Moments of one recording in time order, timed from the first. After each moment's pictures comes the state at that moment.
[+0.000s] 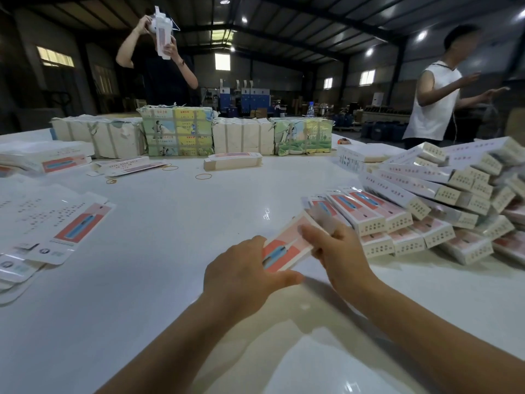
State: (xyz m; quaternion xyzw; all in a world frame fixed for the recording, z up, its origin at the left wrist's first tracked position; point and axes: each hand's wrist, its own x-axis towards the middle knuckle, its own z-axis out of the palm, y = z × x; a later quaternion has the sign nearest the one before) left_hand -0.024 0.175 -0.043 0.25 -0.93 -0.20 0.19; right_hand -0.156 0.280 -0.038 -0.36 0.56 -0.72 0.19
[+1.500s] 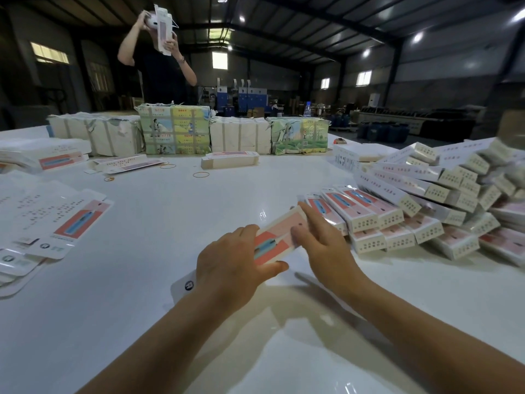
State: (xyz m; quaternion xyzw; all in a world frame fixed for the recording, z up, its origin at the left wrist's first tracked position) left_hand -0.022 0.168 -0.051 0.26 -0.92 -0.09 0.28; right_hand -0.139 0.287 -0.034 -0.47 0.66 -0.59 0.07
